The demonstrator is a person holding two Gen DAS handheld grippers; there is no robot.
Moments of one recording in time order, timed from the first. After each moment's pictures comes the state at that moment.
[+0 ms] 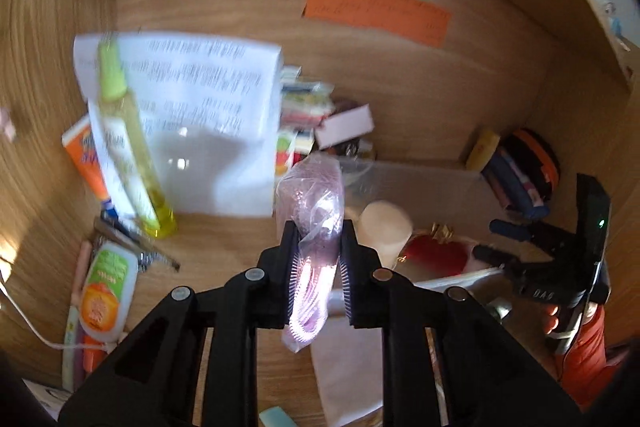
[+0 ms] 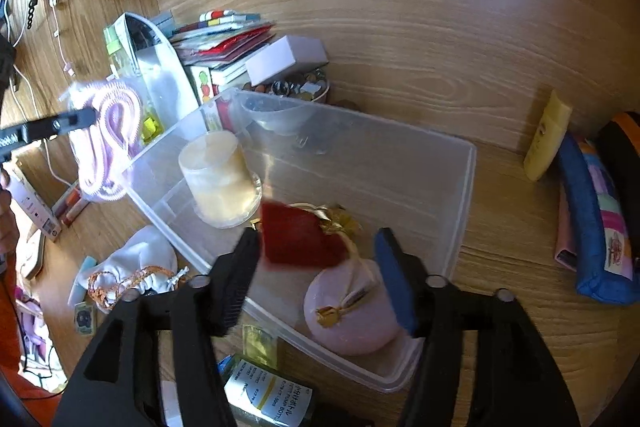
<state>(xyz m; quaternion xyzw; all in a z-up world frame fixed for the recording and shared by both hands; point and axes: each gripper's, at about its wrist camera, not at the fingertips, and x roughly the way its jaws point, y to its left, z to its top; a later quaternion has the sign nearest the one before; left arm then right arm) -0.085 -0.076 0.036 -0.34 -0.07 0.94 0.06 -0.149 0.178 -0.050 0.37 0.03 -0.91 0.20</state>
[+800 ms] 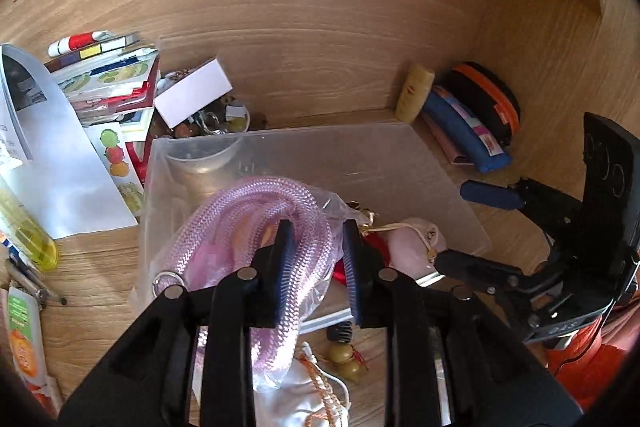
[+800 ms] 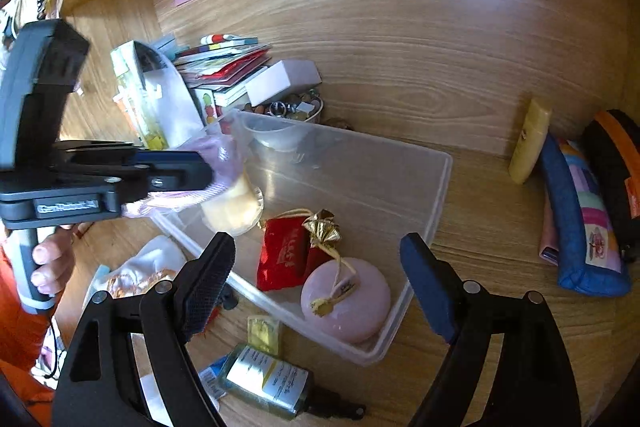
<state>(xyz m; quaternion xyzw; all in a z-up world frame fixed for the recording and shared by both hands) -0.144 0.023 -0.002 -0.40 -0.02 0.90 0.18 -0.131 0.187 -0.036 0.35 0.01 -0.91 0.20</state>
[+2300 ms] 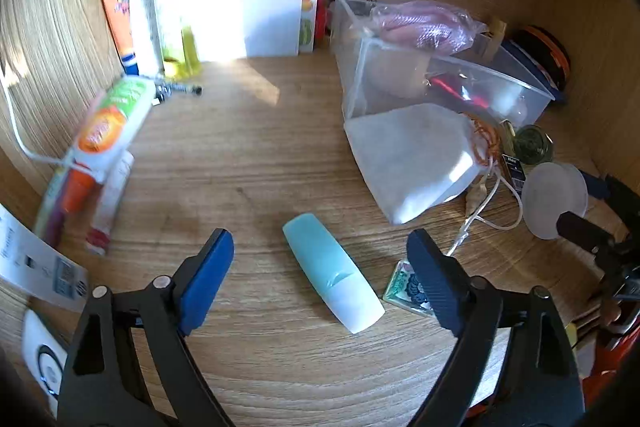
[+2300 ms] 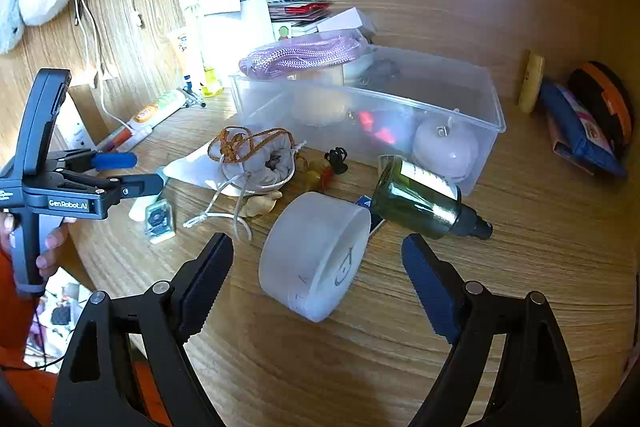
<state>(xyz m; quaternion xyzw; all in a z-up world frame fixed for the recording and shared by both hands) 0.010 -0.099 -0.078 -0.43 -0.04 0.90 0.05 0.002 0.118 -0.086 0.35 0.03 -0.92 0.18</state>
